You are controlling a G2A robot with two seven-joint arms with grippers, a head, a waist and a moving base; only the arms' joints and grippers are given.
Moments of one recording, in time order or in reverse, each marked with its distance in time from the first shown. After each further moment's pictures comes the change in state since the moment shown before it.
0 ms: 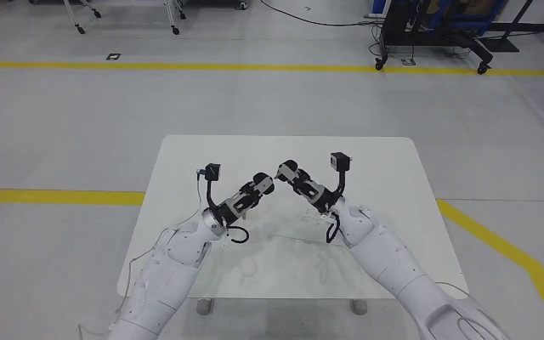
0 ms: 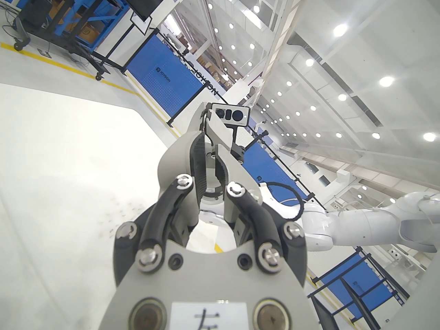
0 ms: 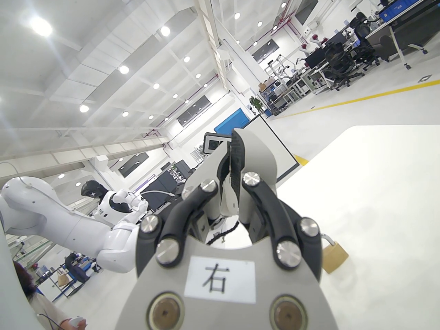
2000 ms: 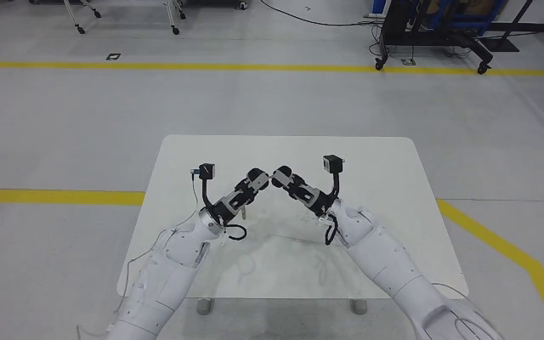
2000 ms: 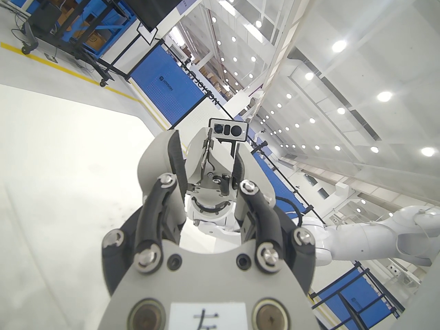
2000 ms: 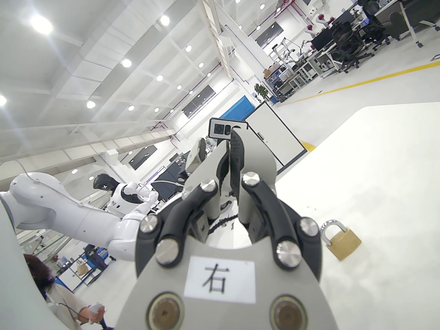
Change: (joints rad) left arm 0.007 0.005 -0.006 0.000 -0.038 0.019 0.037; right arm -0.010 -0.026 0.026 0.016 0.077 0.000 0.162
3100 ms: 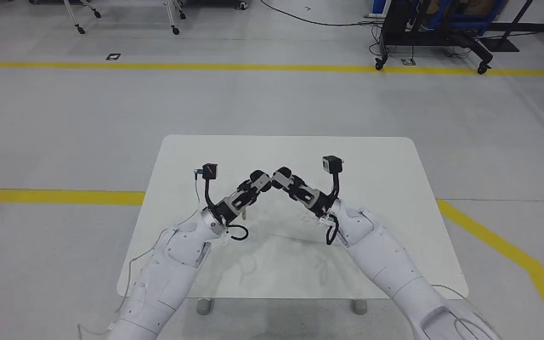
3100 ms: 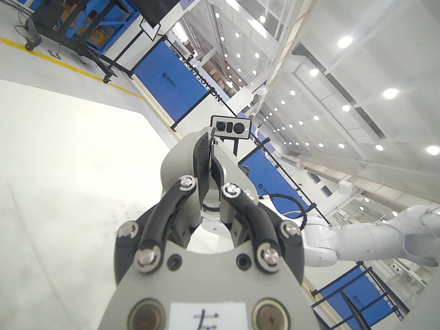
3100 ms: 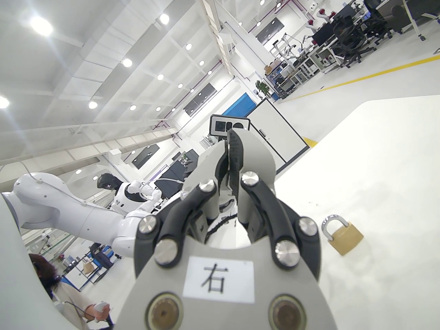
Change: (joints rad) left arm -0.009 -0.002 0.013 0.006 0.037 0.014 0.005; right arm -0.009 -0.012 0.031 0.006 0.023 0.000 0.068
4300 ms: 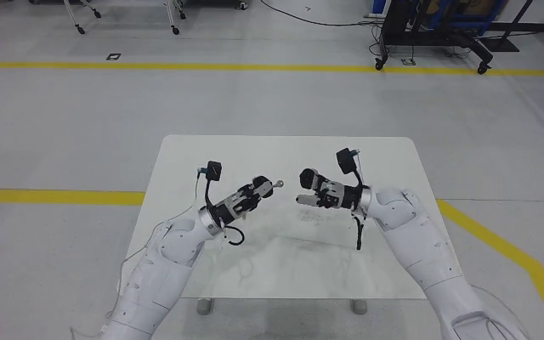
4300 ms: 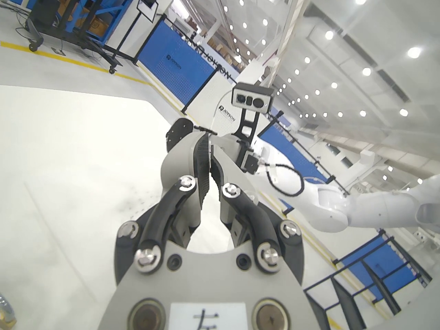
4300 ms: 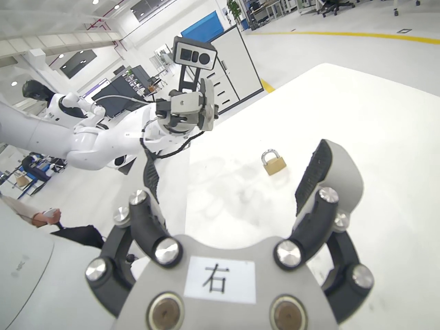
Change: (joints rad) left arm 0.015 0.025 -0.043 -0.070 0.120 -0.027 -0.109; right arm -0.043 0.148 0.234 -0.204 -0.166 0.000 0.442
